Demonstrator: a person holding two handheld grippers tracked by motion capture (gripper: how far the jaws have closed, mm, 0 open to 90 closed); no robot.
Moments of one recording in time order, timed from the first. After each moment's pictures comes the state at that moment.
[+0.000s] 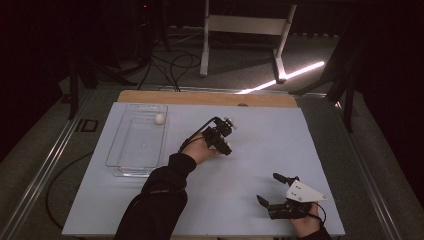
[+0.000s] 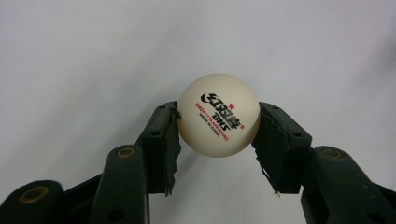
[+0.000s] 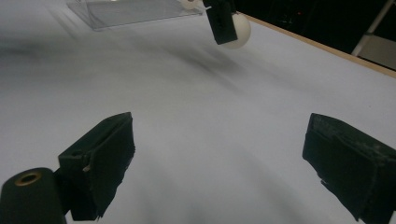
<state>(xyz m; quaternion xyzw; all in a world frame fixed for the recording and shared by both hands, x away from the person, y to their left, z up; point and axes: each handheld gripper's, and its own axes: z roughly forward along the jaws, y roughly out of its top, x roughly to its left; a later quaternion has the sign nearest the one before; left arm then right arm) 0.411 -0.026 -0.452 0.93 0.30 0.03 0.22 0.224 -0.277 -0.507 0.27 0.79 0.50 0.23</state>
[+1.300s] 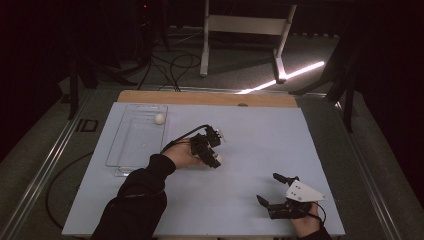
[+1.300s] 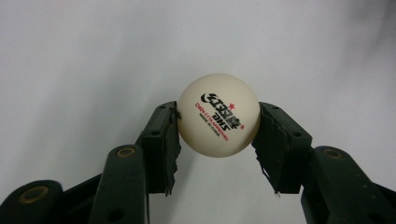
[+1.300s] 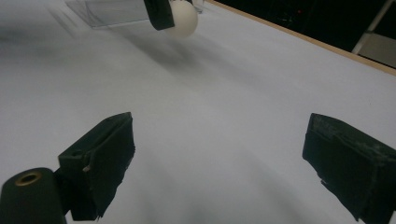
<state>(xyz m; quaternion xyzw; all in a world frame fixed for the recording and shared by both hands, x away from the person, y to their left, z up) 0.381 0.013 -0.441 0.96 0.19 -0.02 0.21 0.224 -0.277 -0.507 0.28 0.79 0.50 0.23</state>
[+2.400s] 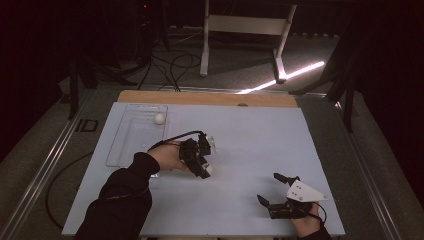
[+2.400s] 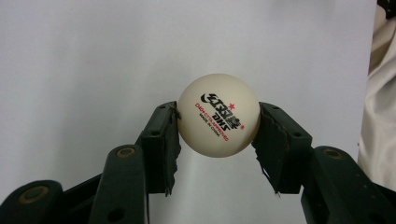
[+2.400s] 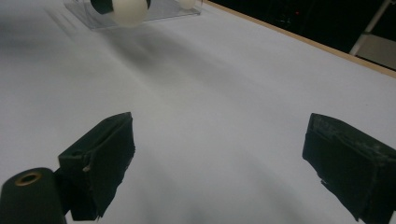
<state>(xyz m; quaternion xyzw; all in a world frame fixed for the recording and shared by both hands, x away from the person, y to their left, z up) 0.358 0.039 -0.427 0.98 0.09 -0.06 0.19 0.224 -0.279 -0.506 0.27 0.79 0.50 0.23</state>
